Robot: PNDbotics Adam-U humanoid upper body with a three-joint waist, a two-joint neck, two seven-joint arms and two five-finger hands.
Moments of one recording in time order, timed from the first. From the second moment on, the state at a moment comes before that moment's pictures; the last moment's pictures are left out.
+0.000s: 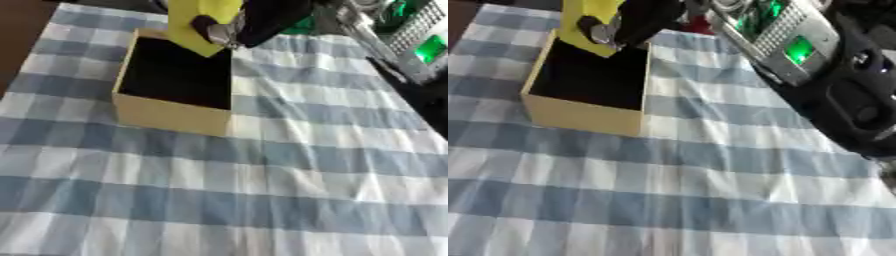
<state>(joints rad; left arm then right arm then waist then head) -0.30 0.22 0.08 -1.98 -0.14 -0.18 0.48 -0.96 -0.87 0.38 -1.99 -0.01 0.71 0.28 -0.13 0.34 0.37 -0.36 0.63</state>
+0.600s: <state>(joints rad) -0.32 0.22 0.08 -1.98 -0.14 -0.18 0.48 -0.95 -0.84 0.41 -1.98 -0.11 0.69 0.21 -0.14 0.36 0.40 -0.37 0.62</state>
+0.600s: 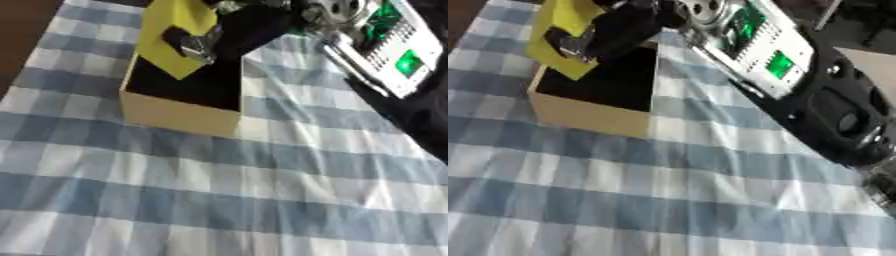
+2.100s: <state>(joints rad) -0.32 0.21 0.08 -1.98 -0.14 -0.18 0.48 -0.91 -0.82 0.41 -1.81 0.10 0.57 0.16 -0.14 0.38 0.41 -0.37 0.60</state>
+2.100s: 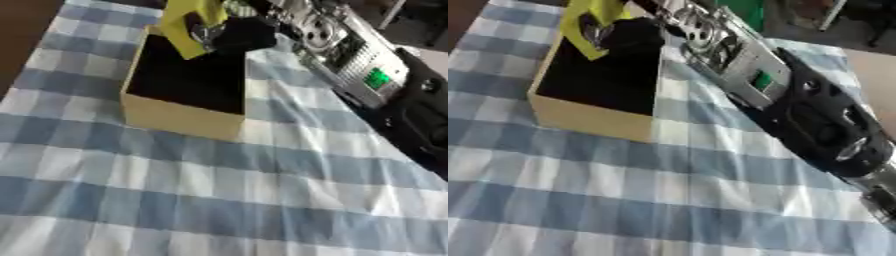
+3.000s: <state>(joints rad) -0.32 0.20 0.08 -1.98 -0.14 -0.18 0.48 -0.90 -0.81 0.41 -1.76 0.35 0.46 0.30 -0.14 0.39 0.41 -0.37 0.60</state>
